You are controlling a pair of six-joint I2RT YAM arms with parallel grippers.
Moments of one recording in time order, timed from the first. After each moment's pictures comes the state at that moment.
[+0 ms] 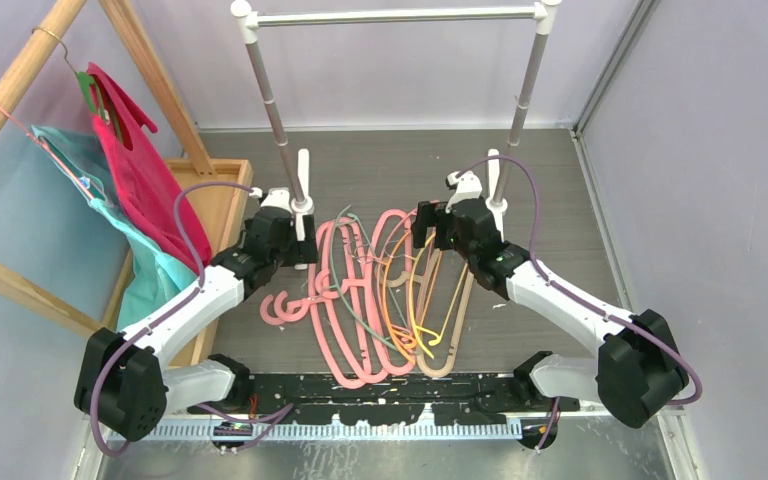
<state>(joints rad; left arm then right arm) -0.46 1.16 0.73 -0.29 -0.28 -0.39 0.57 1.22 0.75 0.03 0.19 0.33</state>
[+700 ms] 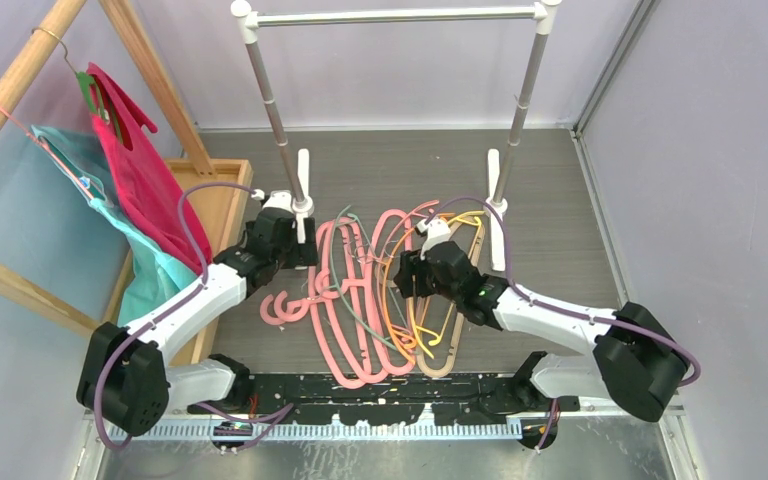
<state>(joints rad) -0.46 1.19 0.73 -0.31 -0.29 -0.38 0.80 1.22 0.57 0.10 0.13 0.41</state>
